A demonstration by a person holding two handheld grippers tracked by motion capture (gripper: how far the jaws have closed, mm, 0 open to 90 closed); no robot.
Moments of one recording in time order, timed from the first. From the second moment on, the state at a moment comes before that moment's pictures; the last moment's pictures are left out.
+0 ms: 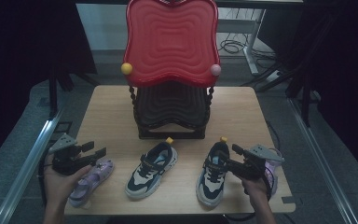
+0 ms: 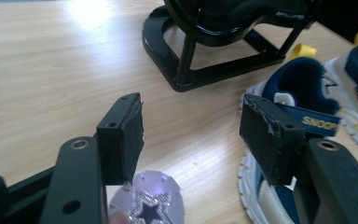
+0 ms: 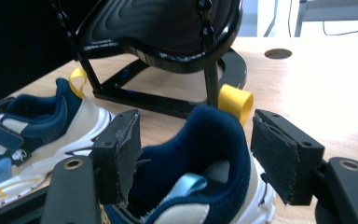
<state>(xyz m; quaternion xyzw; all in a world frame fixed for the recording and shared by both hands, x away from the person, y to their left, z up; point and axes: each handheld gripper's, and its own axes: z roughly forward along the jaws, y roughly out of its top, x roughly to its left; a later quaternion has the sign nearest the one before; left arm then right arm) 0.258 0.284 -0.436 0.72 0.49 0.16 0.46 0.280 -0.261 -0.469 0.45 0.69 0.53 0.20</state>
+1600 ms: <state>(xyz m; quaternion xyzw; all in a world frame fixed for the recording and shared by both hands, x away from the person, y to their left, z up) 0.253 0.273 -0.442 0.74 0.47 0.13 0.46 0.253 -0.321 -0.467 0.46 0.71 0.48 0.22</state>
